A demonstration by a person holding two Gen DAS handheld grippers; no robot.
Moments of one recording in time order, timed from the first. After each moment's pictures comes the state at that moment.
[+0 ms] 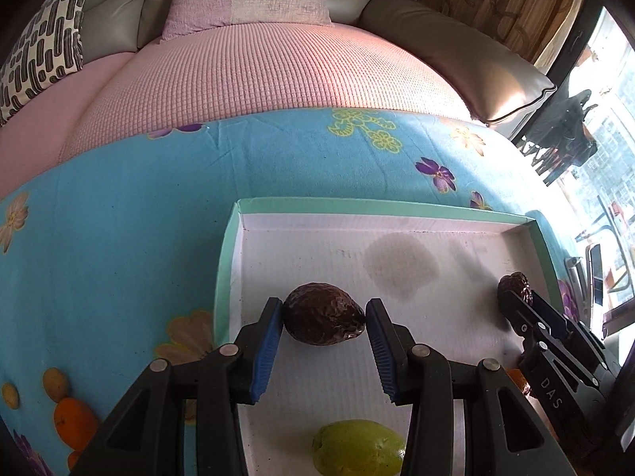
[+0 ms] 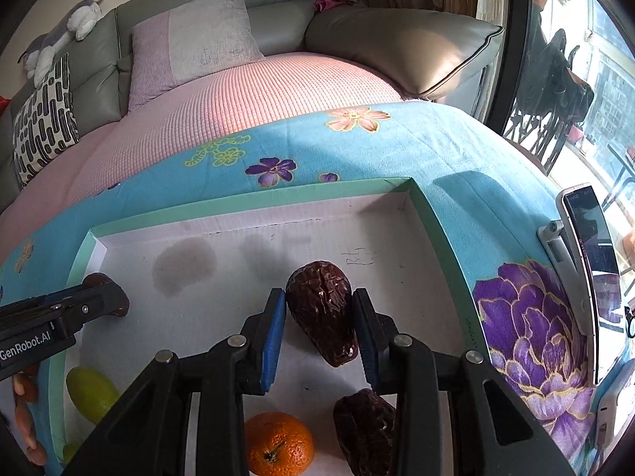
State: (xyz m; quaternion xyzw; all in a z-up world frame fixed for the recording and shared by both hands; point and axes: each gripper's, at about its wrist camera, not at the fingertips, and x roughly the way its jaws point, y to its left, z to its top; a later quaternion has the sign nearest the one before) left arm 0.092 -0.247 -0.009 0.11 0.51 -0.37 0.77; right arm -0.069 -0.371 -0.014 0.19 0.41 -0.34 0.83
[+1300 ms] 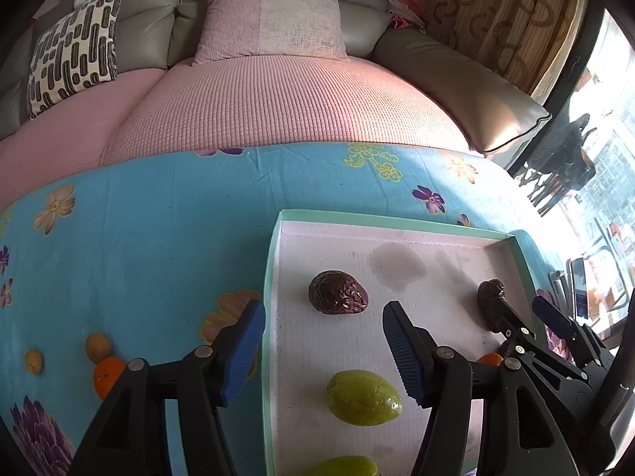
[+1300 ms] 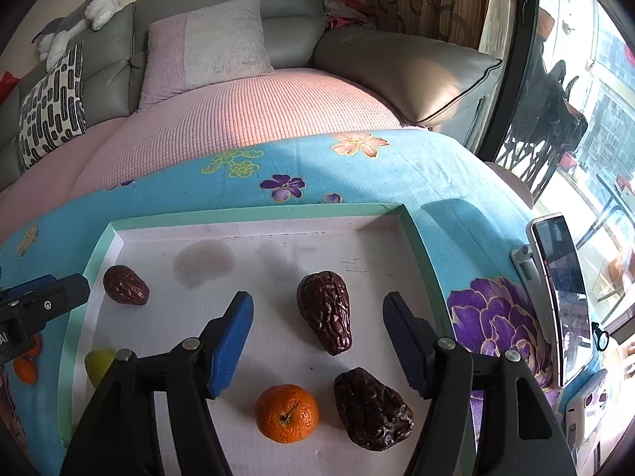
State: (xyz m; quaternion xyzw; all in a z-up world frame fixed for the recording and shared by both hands) left arm 0.075 -0.206 0.034 0.08 0.48 -0.35 0.80; right arm -0.075 -0.345 0.015 0.14 0.41 -0.35 0.83
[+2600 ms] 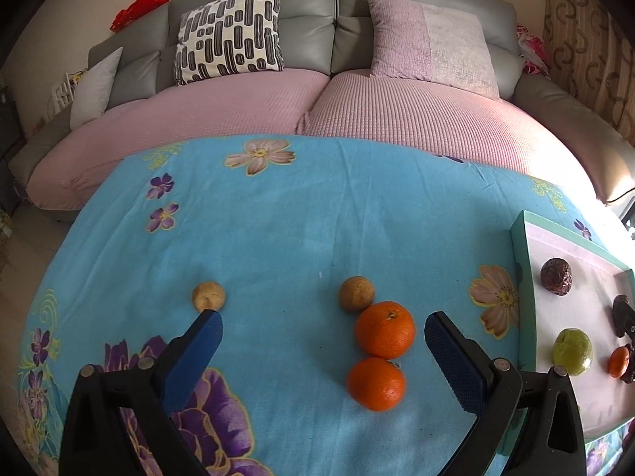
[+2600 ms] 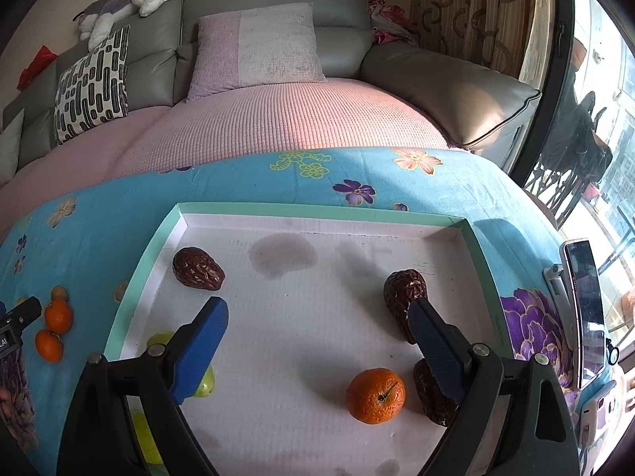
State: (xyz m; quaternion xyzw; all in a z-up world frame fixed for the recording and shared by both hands) left arm 0.099 -0.042 0.010 0.07 0.43 -0.13 0.89; right arm -0.052 -0.293 0.020 0.11 0.41 -0.29 0.86
